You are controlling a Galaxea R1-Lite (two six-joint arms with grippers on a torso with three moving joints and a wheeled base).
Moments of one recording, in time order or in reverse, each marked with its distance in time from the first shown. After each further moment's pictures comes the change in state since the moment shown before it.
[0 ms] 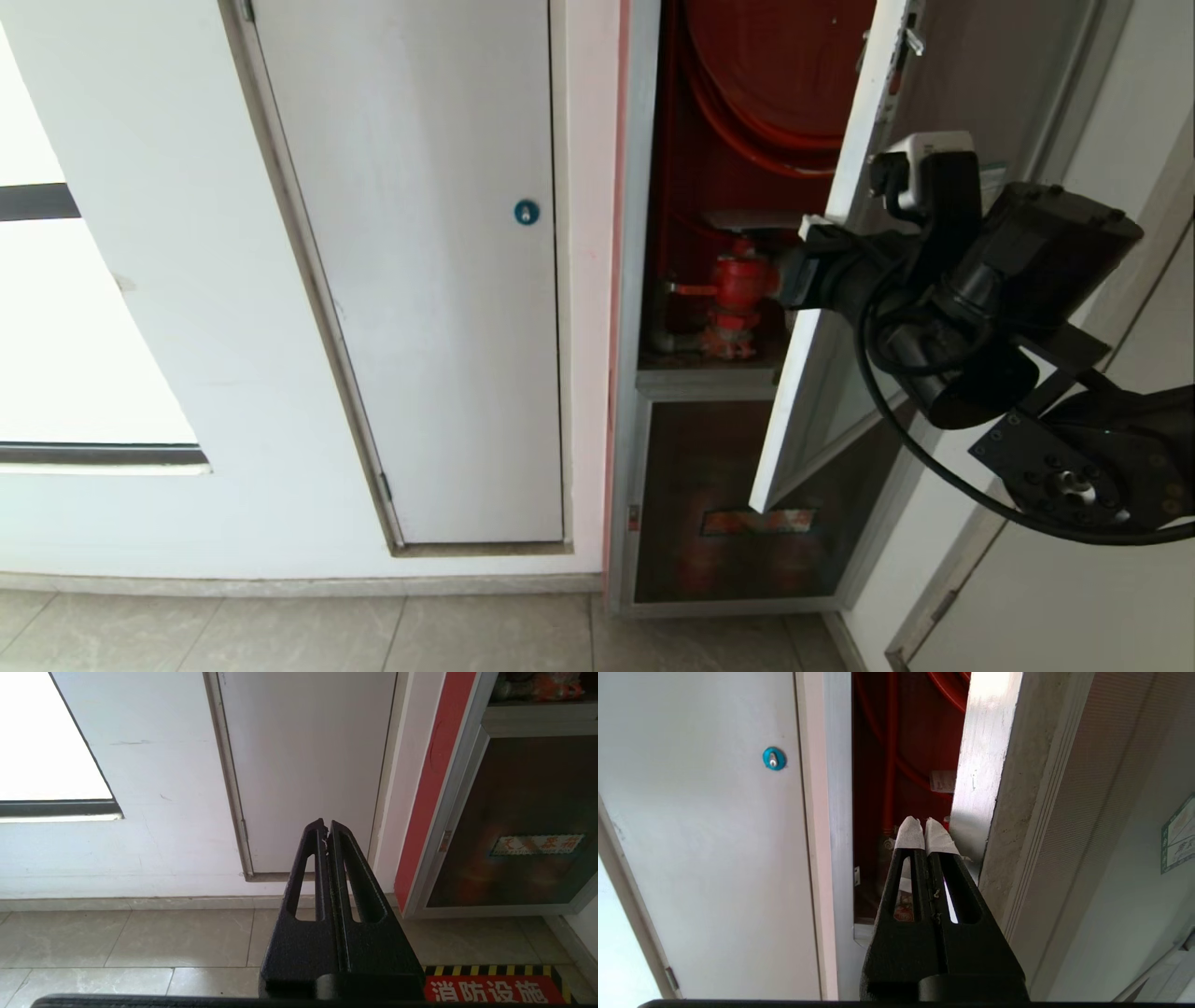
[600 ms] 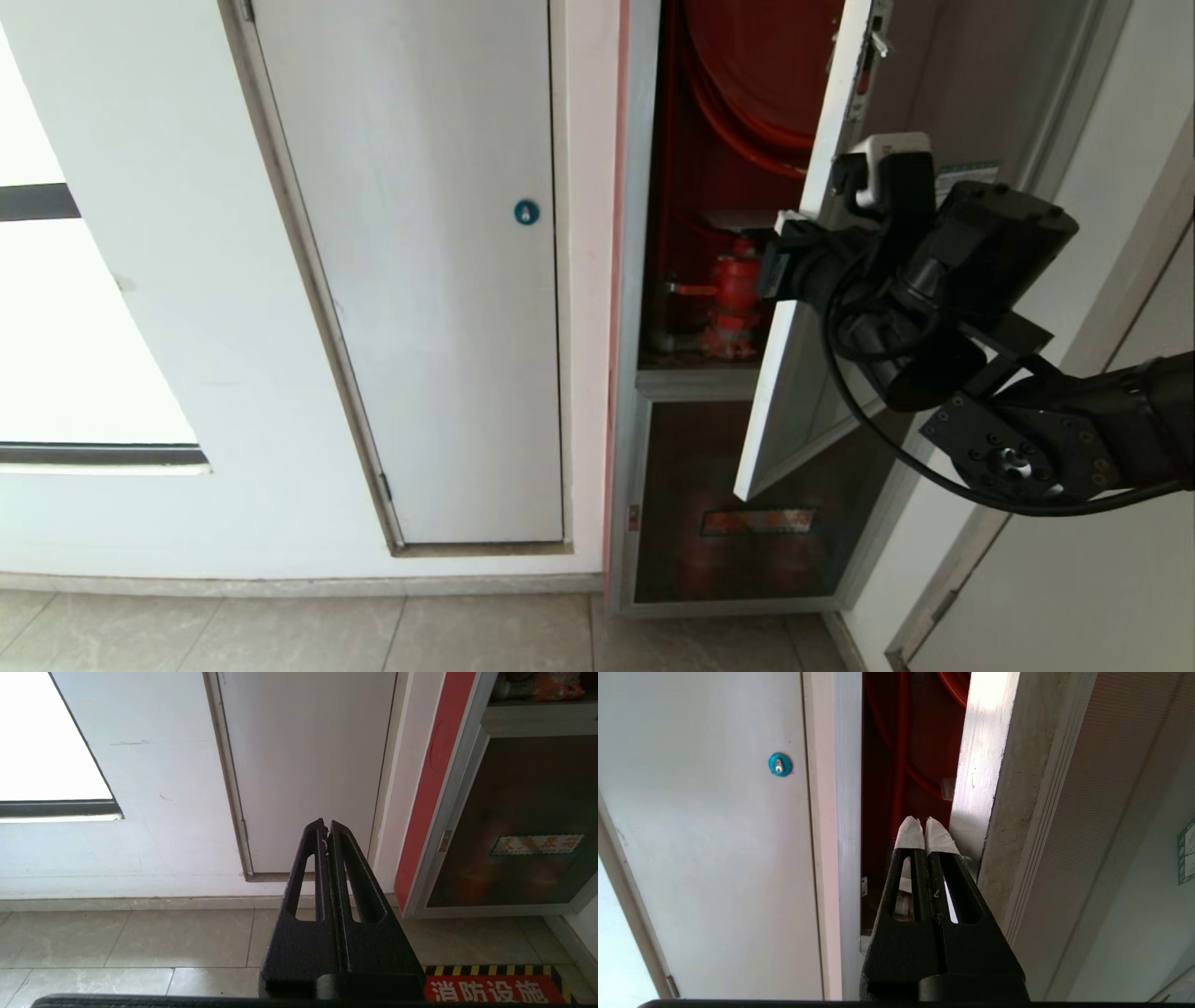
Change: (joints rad) left arm 0.000 0.000 0.000 0.000 0.000 0.000; right arm 0.006 0.081 -0.089 0.000 0.011 -0.003
